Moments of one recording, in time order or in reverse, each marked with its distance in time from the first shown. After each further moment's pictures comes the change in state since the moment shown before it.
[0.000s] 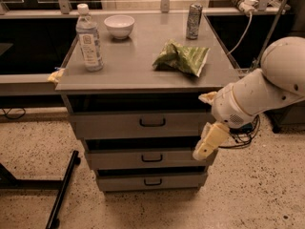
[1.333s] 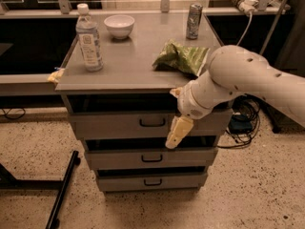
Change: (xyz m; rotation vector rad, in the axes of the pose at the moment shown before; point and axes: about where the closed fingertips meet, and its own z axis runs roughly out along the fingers) arm -0.039 -0.043 0.076 0.044 0.020 -0.133
